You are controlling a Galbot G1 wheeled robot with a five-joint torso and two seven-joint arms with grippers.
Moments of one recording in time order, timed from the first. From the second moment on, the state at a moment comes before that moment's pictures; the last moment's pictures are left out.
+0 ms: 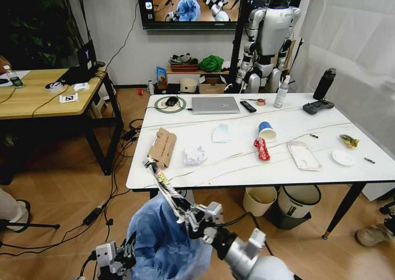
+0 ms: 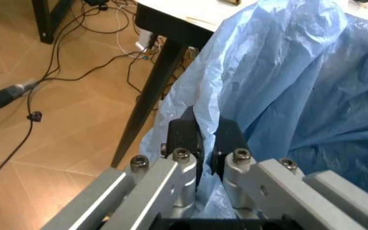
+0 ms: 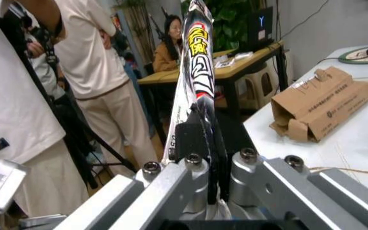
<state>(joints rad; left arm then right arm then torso) 2.07 -1.45 -0.60 -2.34 -0.51 0.24 -0.06 -1.17 0.95 -0.32 2.07 0.60 0.12 0.02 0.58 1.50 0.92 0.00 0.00</state>
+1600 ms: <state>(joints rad) 2.09 -1.45 -0.64 -2.35 -0.51 0.24 -0.06 -1.21 1.02 -0.10 2.15 0.68 0.05 0.04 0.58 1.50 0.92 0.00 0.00</state>
